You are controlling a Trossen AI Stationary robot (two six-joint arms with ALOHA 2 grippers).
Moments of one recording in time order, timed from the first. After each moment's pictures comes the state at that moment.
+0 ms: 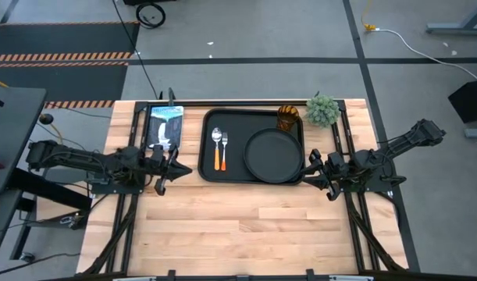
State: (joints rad) left arm -0.07 0.56 0.08 0.61 0.04 -0.27; right arm 0.39 0.46 0.04 0.62 0.23 0.27
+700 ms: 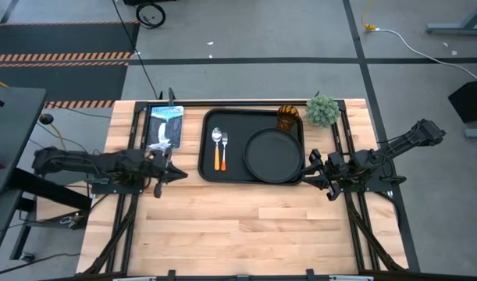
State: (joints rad) left arm -0.06 0.30 0.08 0.06 0.04 -0.17; right arm 0.39 0.46 0.04 0.62 0.23 0.27
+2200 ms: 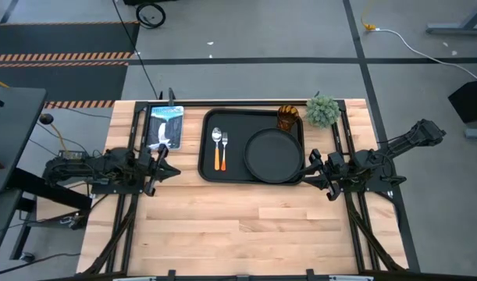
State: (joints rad) left arm -0.01 0.01 0.01 0.13 0.13 -0.12; right arm 0.39 0.46 0.04 0.62 0.23 0.27
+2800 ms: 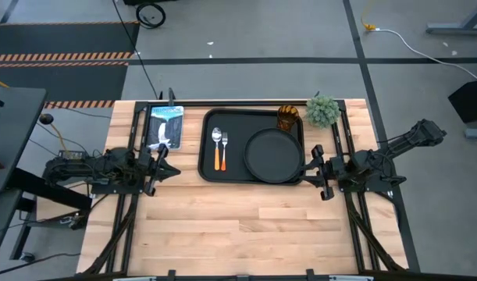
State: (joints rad) left arm -0.01 0.01 0.01 0.13 0.12 -0.12; right arm 0.38 0.47 0.04 0.61 0.29 -0.06
